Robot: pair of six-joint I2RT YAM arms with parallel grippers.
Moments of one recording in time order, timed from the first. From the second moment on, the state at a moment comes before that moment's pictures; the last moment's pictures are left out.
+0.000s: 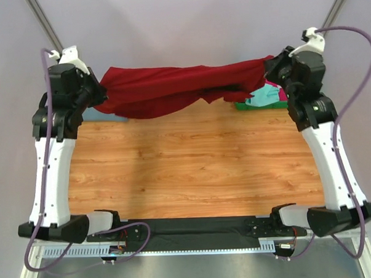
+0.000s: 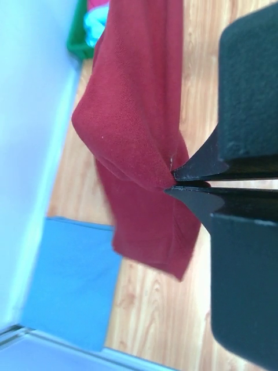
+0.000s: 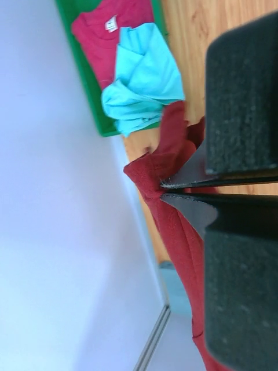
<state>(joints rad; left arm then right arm) -0.11 1.30 1.79 -0.90 -0.06 -0.32 0.19 1.30 1.64 -0.46 0.17 0.48</state>
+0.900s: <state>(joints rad) -0.16 0.97 1.98 -0.95 -0.04 -0.30 0.19 0.90 1.84 -0.54 0.04 0.48</state>
